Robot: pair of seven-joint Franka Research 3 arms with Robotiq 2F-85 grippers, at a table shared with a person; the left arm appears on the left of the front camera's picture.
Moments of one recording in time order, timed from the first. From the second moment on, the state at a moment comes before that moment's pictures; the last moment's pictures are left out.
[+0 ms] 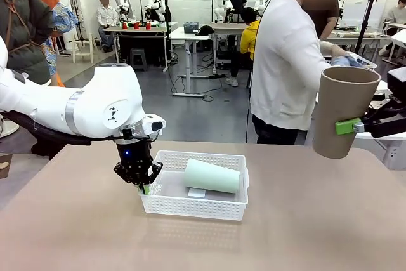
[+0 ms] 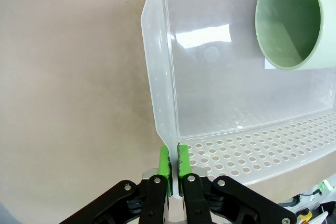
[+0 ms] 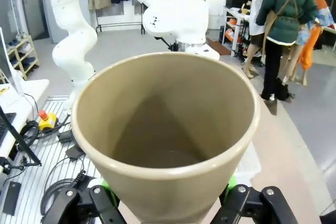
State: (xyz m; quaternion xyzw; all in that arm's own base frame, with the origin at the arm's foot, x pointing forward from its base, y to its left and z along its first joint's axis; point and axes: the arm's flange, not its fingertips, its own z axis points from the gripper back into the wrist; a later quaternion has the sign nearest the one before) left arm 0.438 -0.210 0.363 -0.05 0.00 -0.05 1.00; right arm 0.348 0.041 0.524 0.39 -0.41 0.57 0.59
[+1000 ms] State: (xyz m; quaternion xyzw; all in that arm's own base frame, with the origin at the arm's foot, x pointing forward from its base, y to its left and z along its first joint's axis) left arm 0.438 -0.210 0.363 -0.05 0.00 -0.05 1.00; right arm 0.365 0.201 0.582 0.21 -0.26 0.60 0.72
